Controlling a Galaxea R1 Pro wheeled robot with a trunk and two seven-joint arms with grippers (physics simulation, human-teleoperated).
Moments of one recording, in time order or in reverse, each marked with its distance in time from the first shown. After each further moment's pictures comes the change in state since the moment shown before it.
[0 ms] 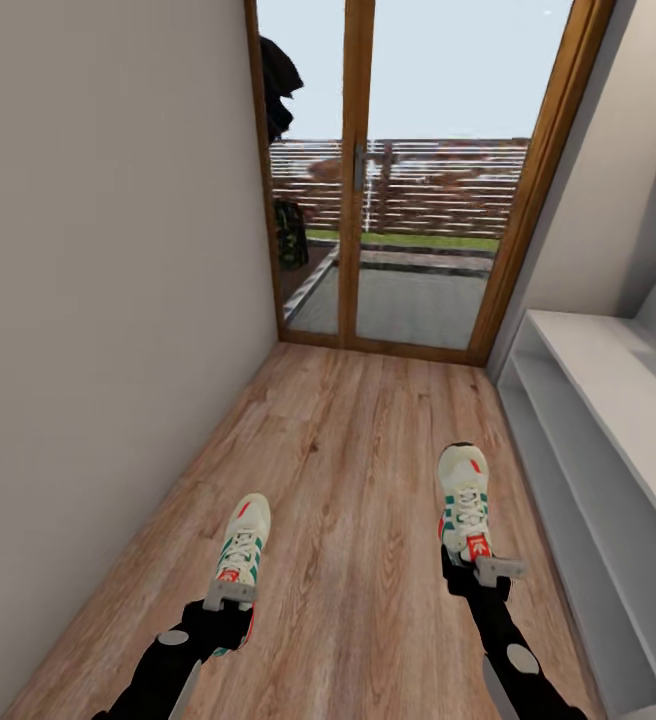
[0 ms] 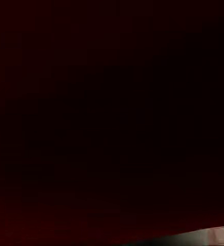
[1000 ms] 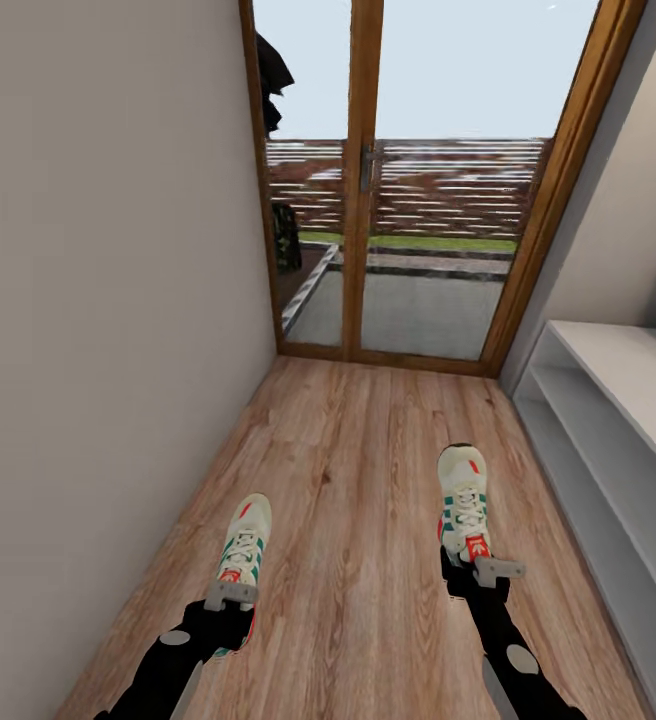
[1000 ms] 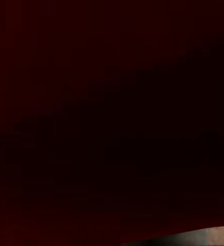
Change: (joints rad) left arm 0.000 -0.002 -0.006 0.000 -0.002 0.000 0.001; right arm 0.000 0.000 0.001 0.003 0.003 0.000 0.003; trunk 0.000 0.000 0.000
